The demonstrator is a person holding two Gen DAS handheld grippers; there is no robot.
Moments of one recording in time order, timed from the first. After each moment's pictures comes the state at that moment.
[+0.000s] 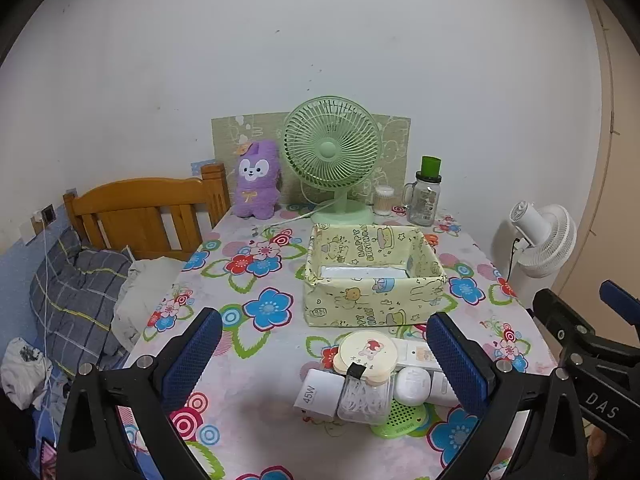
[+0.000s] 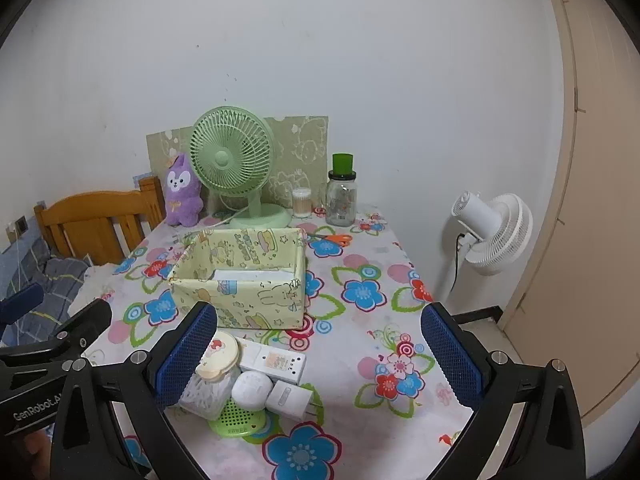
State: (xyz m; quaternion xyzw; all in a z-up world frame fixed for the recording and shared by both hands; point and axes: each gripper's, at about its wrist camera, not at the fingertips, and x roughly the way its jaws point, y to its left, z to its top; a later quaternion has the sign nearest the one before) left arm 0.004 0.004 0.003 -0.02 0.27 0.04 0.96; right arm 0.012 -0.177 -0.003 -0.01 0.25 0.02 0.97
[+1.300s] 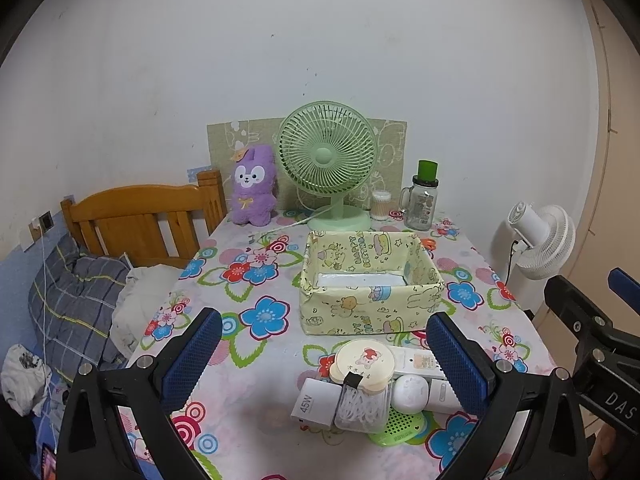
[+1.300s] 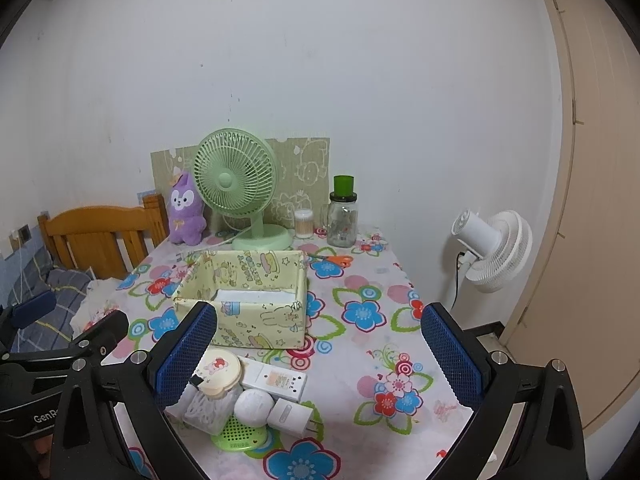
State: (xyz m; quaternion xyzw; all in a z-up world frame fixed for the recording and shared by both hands) left arm 0.008 0.002 0.006 -0.01 0.26 0.04 0.96; right arm 0.008 -0.178 0.009 -0.01 0.21 0.02 0.98
